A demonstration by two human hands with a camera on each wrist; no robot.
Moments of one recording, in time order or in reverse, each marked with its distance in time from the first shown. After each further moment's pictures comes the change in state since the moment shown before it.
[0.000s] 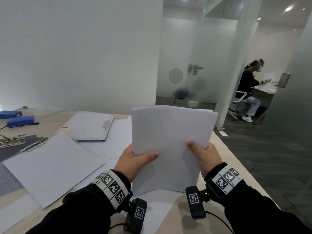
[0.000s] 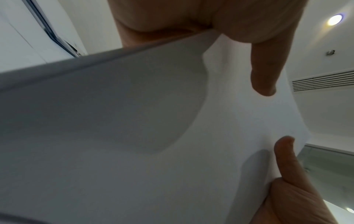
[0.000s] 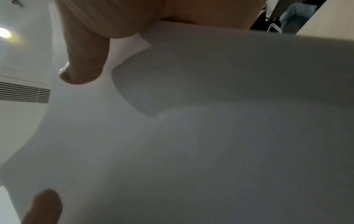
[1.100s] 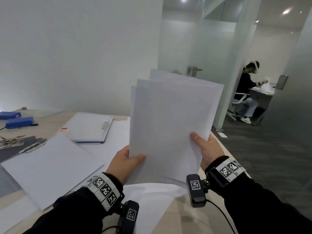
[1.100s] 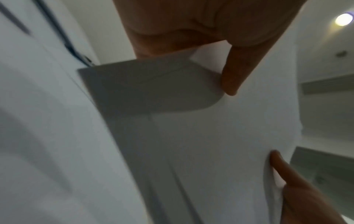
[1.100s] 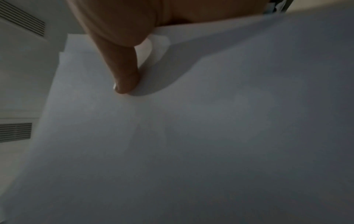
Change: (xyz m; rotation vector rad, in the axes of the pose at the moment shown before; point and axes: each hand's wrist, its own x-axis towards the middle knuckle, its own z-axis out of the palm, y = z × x) left_hand 0.001 -0.003 -0.019 0.192 0.096 -0.083; right_hand 0.021 -0.015 -0.001 0.077 0.131 0.096
